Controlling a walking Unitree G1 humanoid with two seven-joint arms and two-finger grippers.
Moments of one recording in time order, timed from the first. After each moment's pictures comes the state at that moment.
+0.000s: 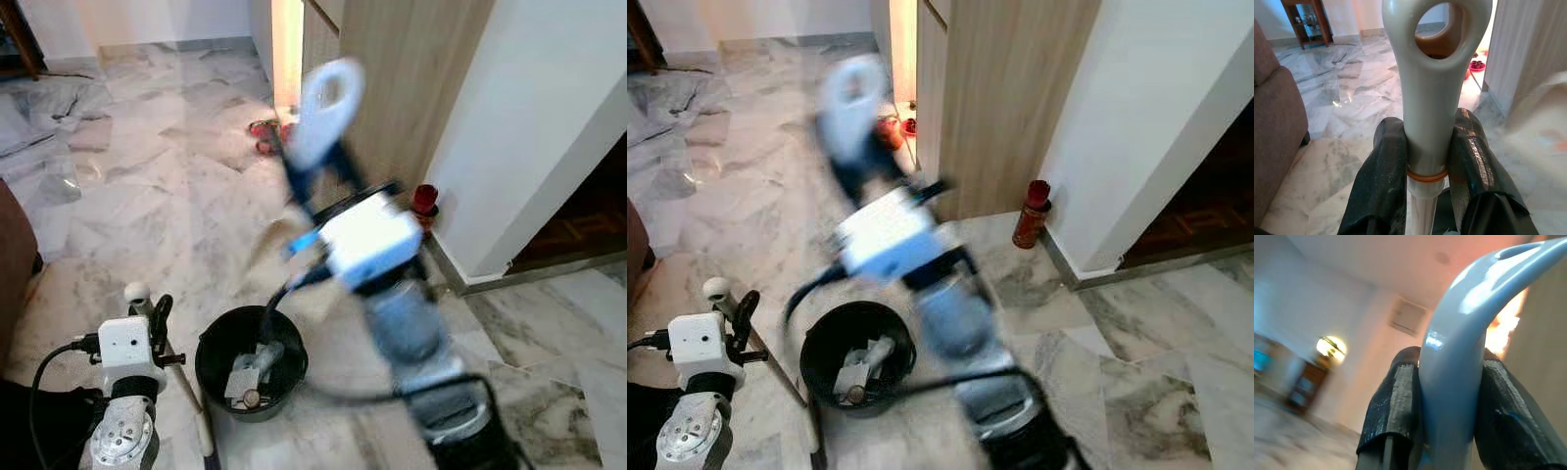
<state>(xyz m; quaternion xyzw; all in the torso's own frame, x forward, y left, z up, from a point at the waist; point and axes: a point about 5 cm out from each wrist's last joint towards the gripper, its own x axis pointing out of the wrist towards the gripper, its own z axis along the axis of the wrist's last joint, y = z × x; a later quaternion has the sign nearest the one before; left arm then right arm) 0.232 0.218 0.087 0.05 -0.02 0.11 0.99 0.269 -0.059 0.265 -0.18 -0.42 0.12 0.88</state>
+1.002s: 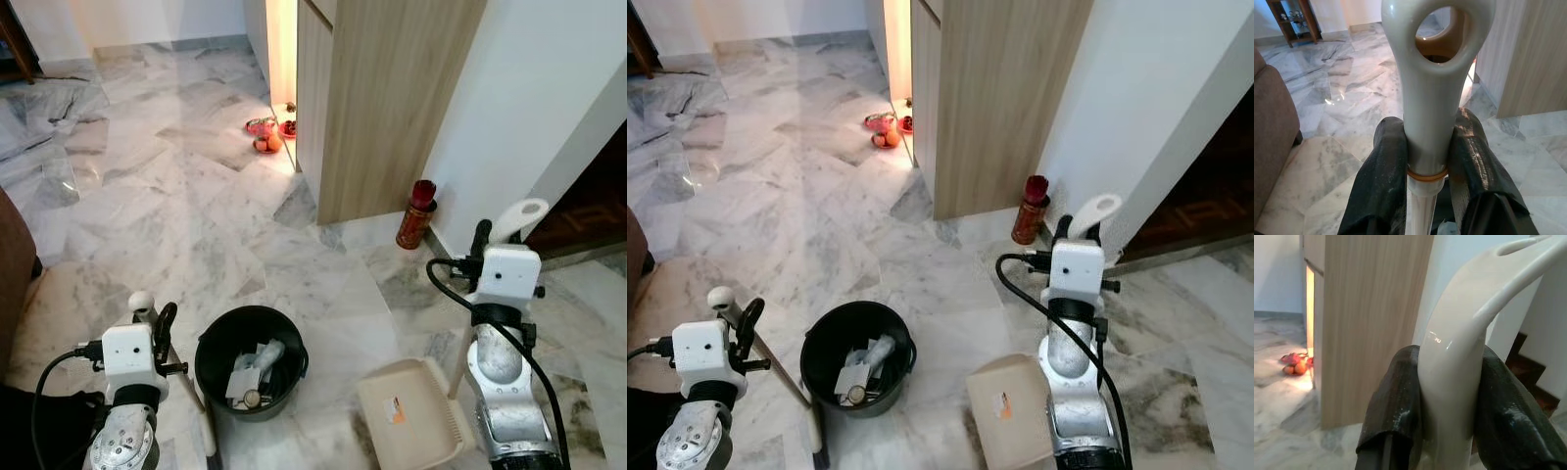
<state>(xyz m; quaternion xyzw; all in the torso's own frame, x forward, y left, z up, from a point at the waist) 0.226 0.216 0.081 0.05 -0.01 0.10 0.99 0.293 -0.193 0.127 -0.11 -0.12 -0.15 0.98</state>
